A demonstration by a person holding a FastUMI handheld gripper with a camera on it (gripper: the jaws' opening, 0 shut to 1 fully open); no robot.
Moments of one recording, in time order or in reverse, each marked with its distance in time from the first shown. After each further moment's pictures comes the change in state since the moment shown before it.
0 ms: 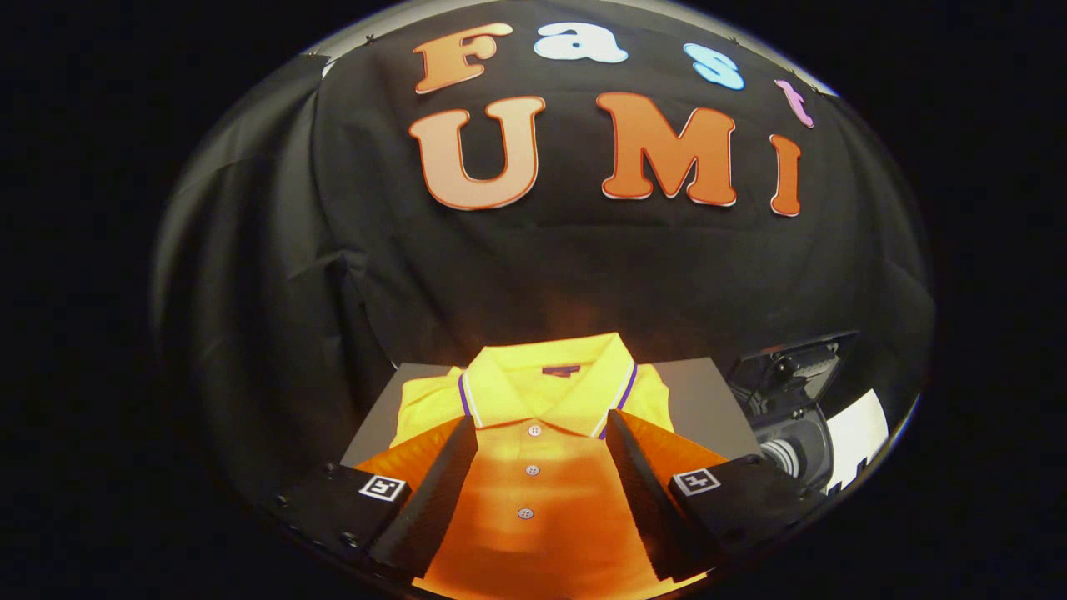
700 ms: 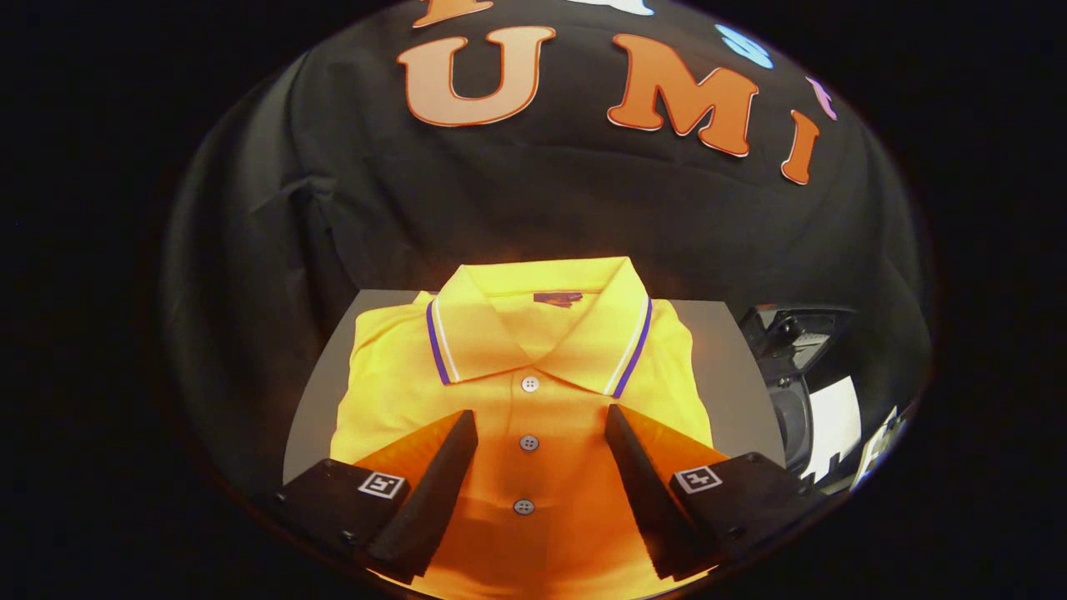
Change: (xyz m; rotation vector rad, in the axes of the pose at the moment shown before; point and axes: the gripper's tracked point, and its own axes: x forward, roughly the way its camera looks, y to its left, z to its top) arm 0.021 -0.001 -0.041 -0.066 0.246 -0.103
